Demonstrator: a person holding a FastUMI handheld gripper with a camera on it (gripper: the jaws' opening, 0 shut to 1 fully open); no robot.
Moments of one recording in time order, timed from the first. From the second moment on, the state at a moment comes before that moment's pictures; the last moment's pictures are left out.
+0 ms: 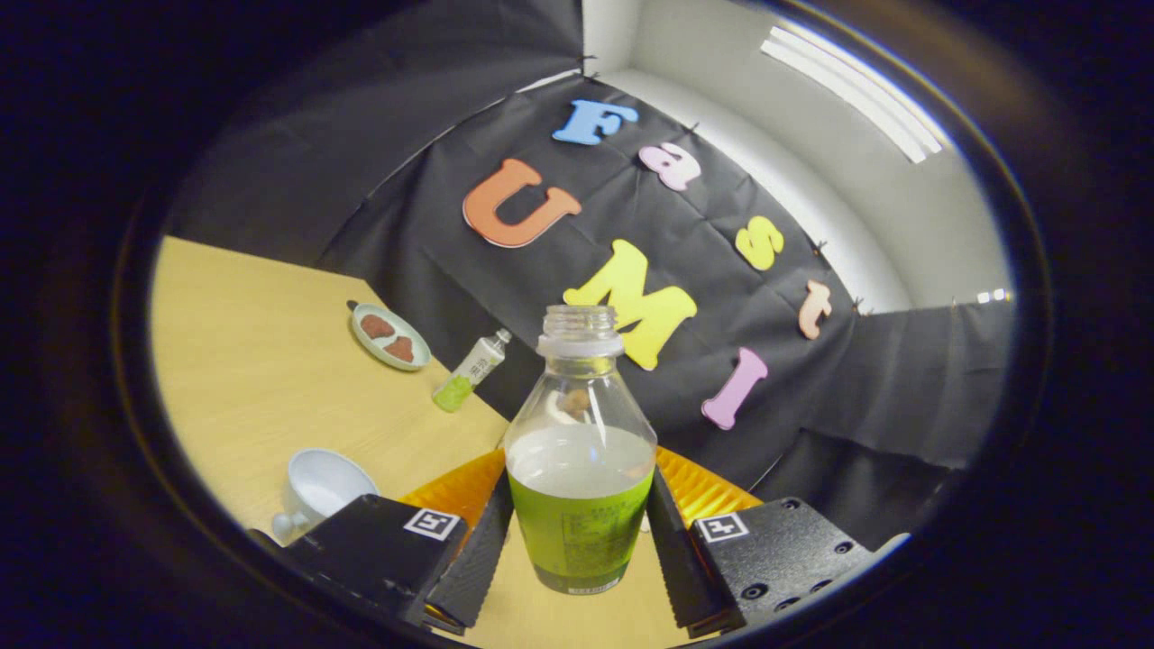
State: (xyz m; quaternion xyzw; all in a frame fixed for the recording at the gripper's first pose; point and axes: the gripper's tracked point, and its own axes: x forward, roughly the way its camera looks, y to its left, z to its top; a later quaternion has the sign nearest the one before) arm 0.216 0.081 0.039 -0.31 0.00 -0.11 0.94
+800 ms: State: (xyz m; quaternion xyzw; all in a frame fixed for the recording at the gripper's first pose) arm 0.328 0.068 0.005 -0.06 0.05 -0.02 1.00
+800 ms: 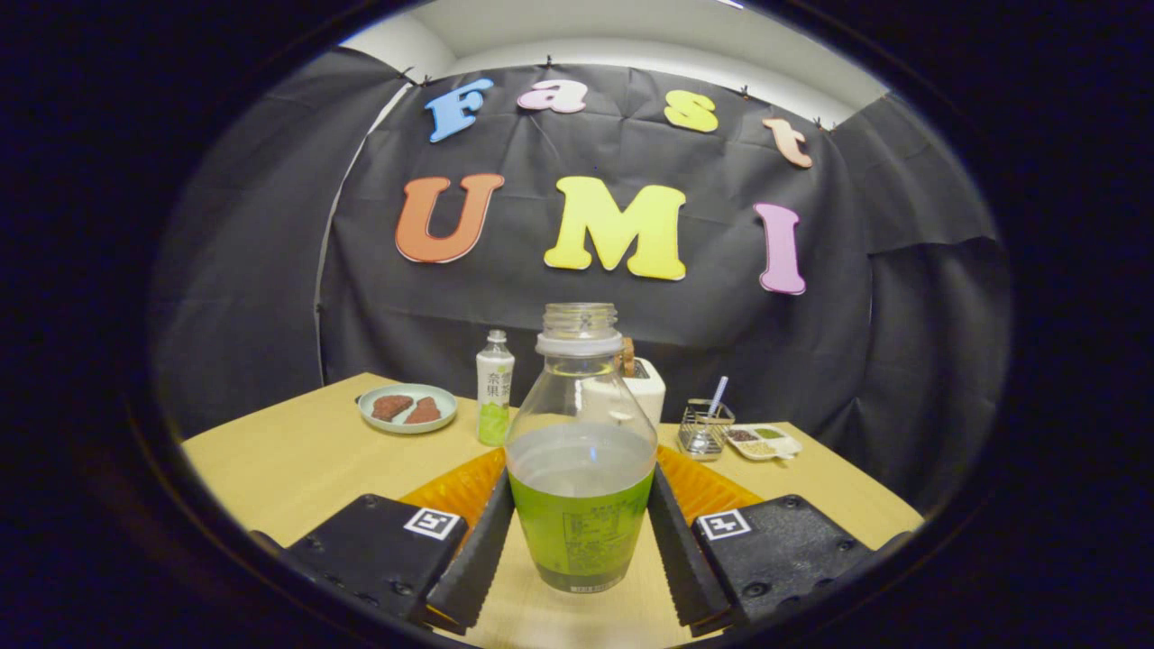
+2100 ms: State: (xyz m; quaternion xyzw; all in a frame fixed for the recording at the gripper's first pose) arm 0.375 0.033 -0.036 -0.01 0.07 -0.02 1.00
